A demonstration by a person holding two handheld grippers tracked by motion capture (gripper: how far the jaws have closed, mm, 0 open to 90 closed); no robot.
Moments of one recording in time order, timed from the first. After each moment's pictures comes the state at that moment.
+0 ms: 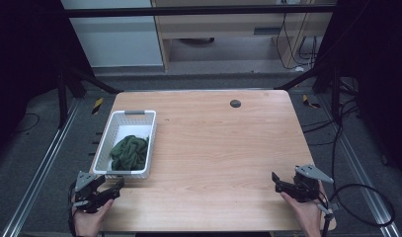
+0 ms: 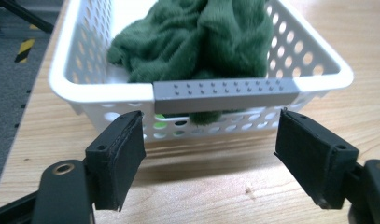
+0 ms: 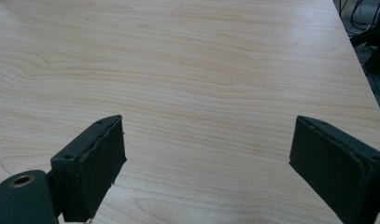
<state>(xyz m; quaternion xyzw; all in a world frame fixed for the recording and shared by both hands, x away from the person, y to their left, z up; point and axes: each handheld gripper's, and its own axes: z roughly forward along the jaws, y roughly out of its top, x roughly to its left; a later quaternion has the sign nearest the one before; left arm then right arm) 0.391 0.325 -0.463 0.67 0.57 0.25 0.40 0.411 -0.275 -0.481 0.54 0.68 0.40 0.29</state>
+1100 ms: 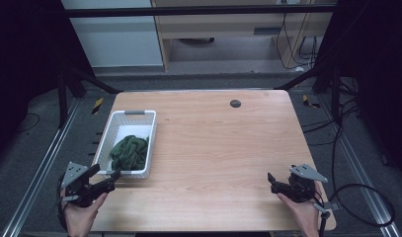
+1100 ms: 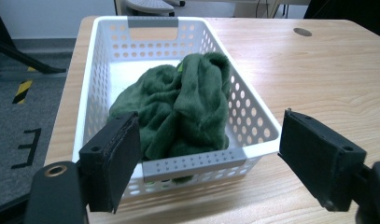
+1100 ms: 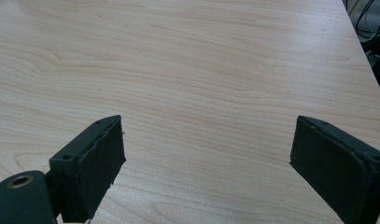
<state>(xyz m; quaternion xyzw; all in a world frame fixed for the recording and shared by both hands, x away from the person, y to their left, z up) 0.389 0.320 -0.410 0.67 0.53 0.28 0.45 0.411 -0.262 -0.478 0.52 0.69 0.39 0.30</state>
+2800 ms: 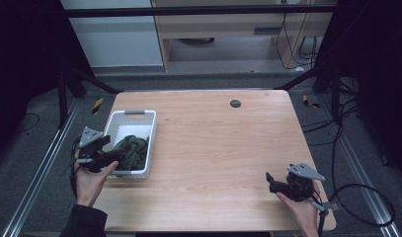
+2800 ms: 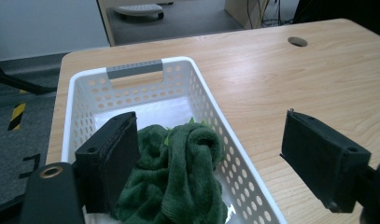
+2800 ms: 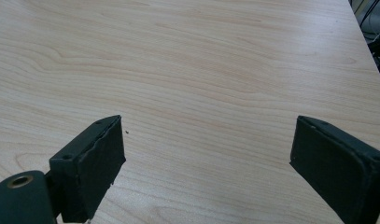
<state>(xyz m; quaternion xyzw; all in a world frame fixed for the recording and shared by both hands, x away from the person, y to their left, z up) 0.463 0.294 -0.367 0.71 0.50 0.28 0.42 0.415 -0.258 -0.479 0.52 0.70 0.39 0.30</state>
